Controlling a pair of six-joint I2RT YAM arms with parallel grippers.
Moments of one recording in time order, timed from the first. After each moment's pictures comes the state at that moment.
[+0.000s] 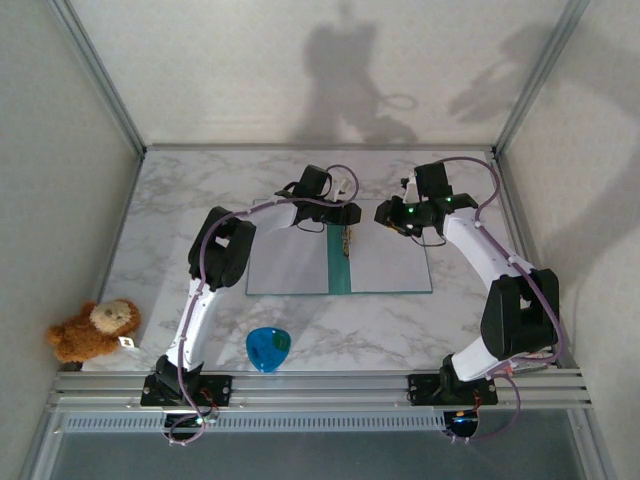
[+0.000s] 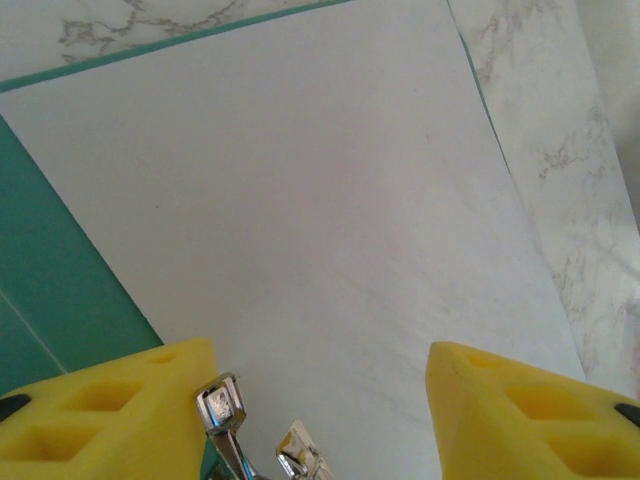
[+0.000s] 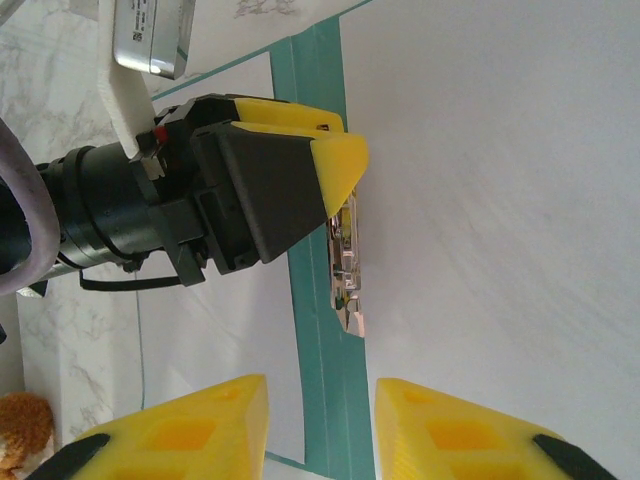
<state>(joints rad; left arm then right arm) -0.52 2.37 1.77 -0.17 0.59 -0.42 0.26 1.55 1.21 -0.62 -0.43 0.53</state>
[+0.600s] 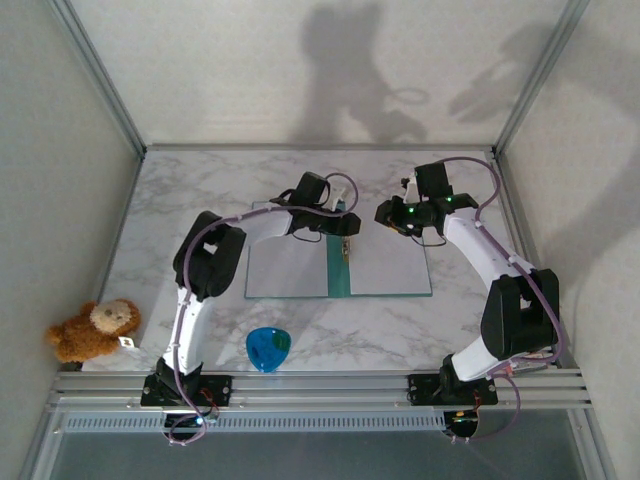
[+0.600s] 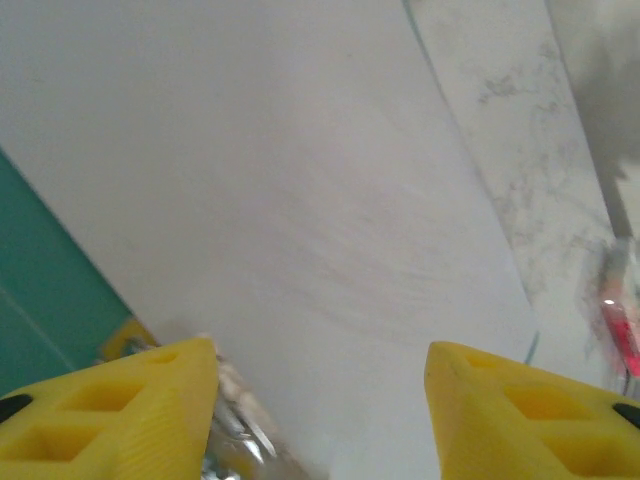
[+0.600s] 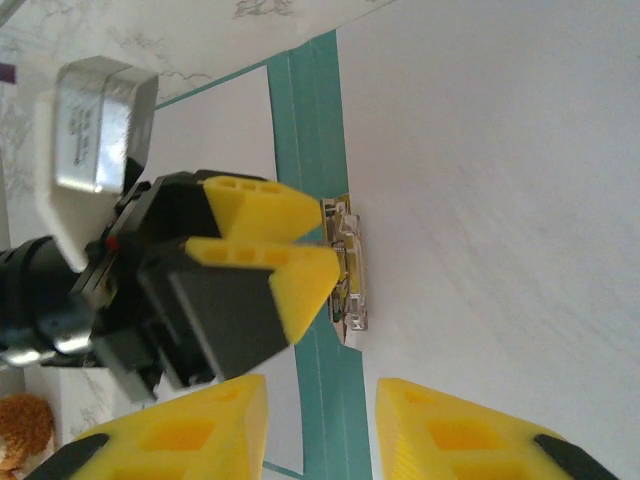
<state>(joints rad) -0.57 2.19 1.55 -0.15 0.60 -0.42 0.25 1.55 1.21 -0.62 -0.43 0.53</state>
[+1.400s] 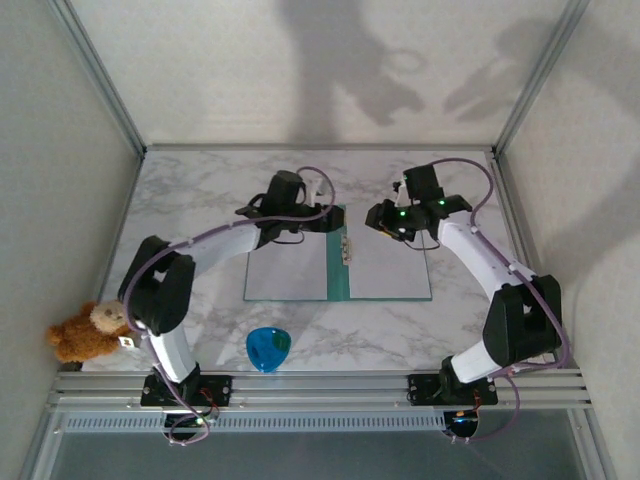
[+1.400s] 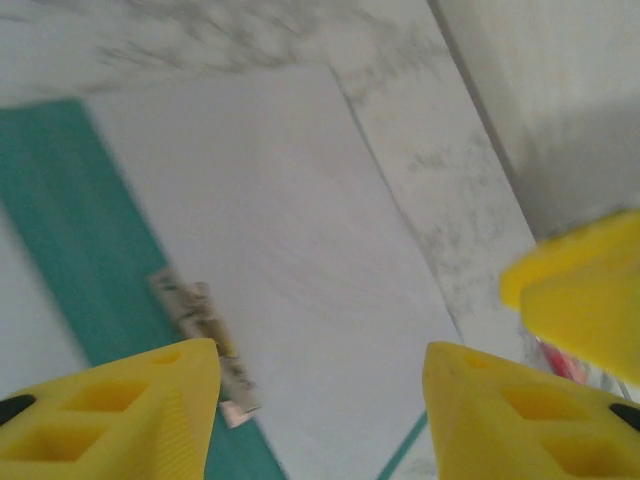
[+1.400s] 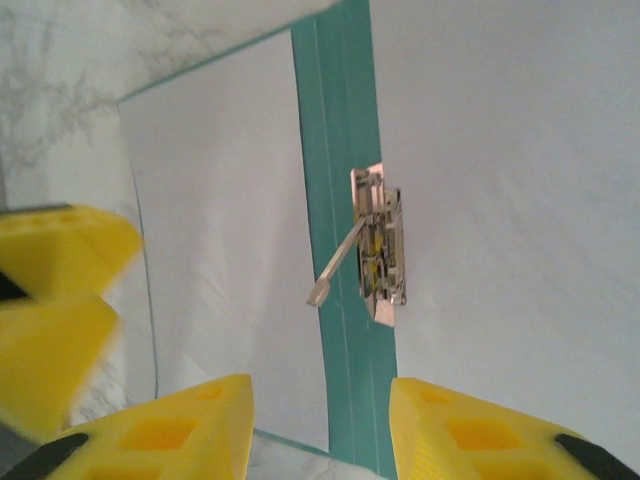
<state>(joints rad) -0.52 1.76 1.22 -0.05 0.43 -0.53 0.37 1.52 1.23 -0.69 -0.36 0.61</state>
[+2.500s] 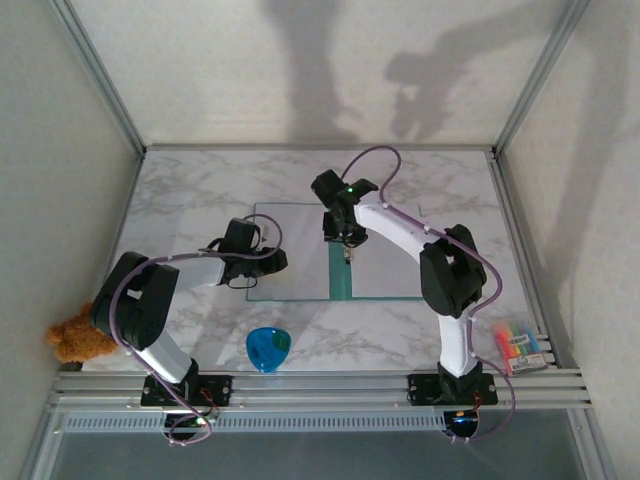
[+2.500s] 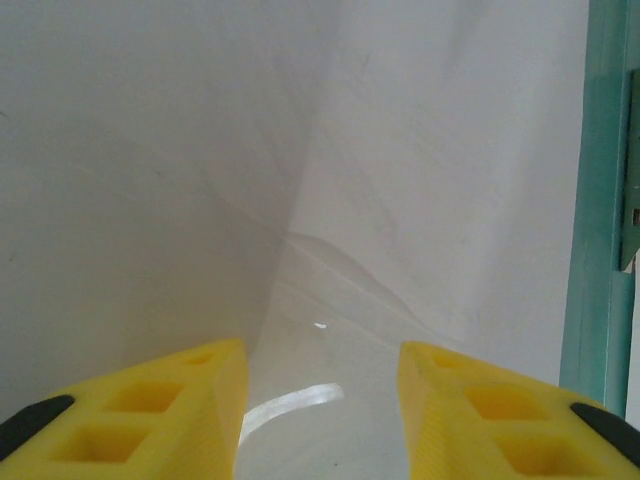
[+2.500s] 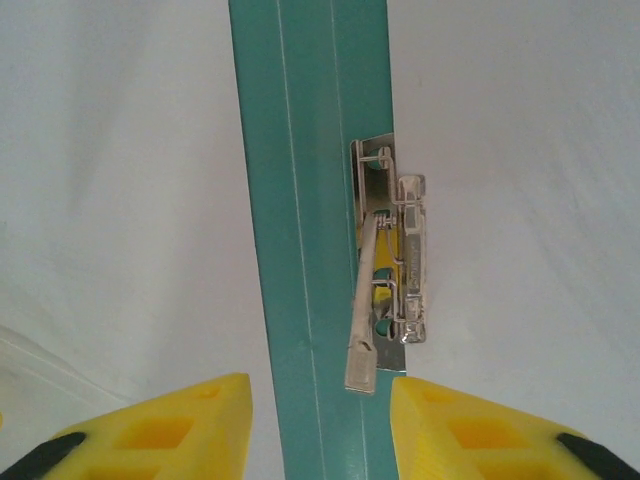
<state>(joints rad) -0.35 1.65 0.71 0.02 0.32 -0.61 0.70 2.00 1.68 -0.99 0.14 0.71</state>
